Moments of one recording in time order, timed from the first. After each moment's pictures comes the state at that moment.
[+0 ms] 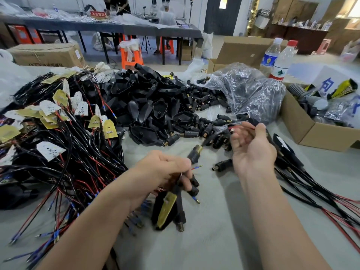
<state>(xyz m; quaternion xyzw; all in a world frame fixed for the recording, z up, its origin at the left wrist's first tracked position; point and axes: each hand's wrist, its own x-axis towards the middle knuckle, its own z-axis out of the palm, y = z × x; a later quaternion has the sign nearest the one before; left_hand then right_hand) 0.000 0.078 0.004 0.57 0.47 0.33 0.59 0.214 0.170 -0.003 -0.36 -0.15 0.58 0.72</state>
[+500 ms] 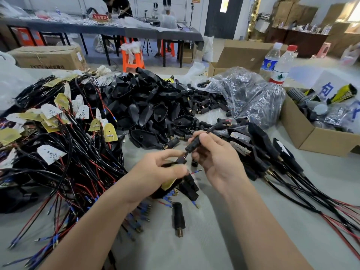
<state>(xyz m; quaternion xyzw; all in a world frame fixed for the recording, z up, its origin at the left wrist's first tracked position) -0.003 0.084 -0.003 0.56 0.53 0.37 0.53 0.168 0.143 -0.006 -0.39 -0.38 0.65 0.53</state>
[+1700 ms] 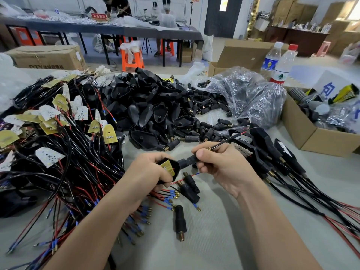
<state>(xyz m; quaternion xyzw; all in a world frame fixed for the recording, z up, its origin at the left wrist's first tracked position) -0.008 0.098 -0.014 0.45 0.59 0.40 0.53 0.193 0.149 -0.016 -0.35 -0.51 0.66 0.43</state>
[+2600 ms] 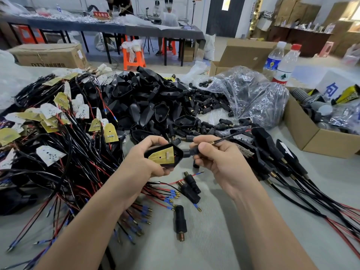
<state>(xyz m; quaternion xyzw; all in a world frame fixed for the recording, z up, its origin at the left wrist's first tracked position) -0.020 0.092 -0.002 0.45 0.53 0.48 0.53 0.187 0.148 -0.015 -0.35 -0.47 0.65 0.49</state>
